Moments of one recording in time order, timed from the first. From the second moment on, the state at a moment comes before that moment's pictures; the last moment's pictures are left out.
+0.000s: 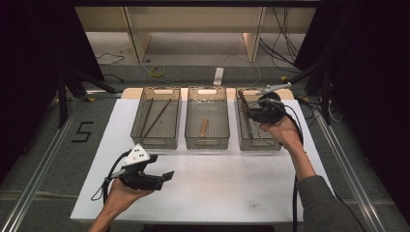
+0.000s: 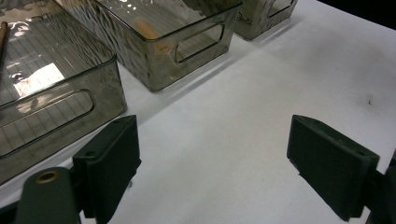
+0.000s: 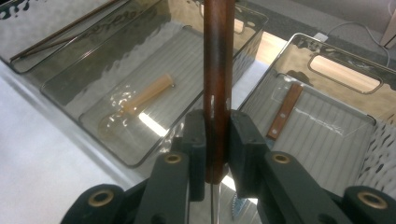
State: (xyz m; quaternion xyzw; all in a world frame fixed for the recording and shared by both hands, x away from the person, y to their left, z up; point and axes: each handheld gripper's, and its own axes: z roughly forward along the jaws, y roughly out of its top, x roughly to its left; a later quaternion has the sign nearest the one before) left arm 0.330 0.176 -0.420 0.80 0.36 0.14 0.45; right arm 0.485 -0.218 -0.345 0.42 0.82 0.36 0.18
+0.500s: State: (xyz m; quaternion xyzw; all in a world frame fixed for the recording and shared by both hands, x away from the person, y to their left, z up) left arm 0.330 0.177 -0.420 0.79 0.37 0.15 0.46; right arm 0.516 -0.223 -0.337 0.46 0.80 0.35 0.18
